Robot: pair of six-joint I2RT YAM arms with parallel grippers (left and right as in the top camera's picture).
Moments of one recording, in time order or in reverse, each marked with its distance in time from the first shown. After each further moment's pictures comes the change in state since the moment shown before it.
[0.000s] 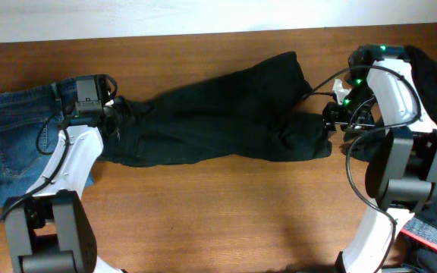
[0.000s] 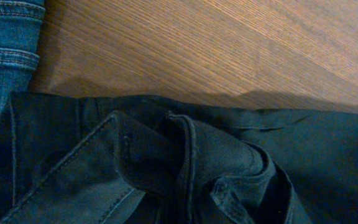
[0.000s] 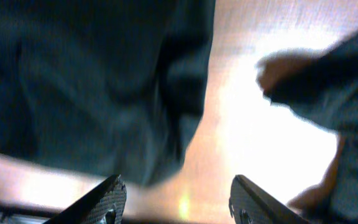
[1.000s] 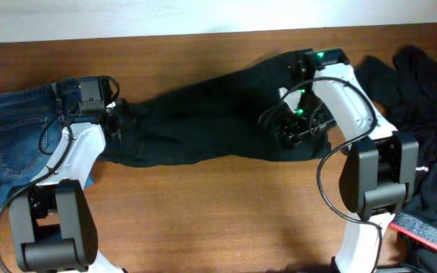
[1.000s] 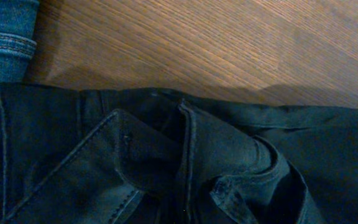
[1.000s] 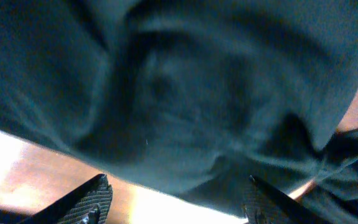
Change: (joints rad) left arm 0.000 0.056 0.005 0.006 -0.018 0.000; right arm 0.306 -0.035 -0.047 0.082 0.165 -0.137
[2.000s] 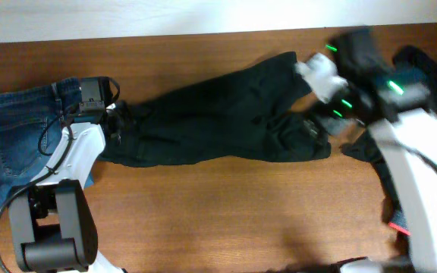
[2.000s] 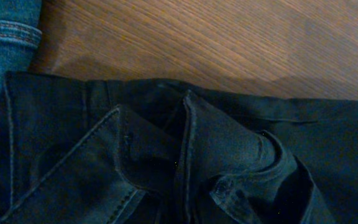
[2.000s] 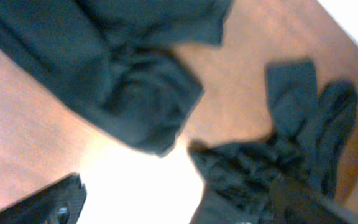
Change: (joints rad) left arm 0.000 0.000 0.001 -0.031 -0.008 0.000; right arm 0.003 -0.578 -0.042 0.110 0.054 -0.253
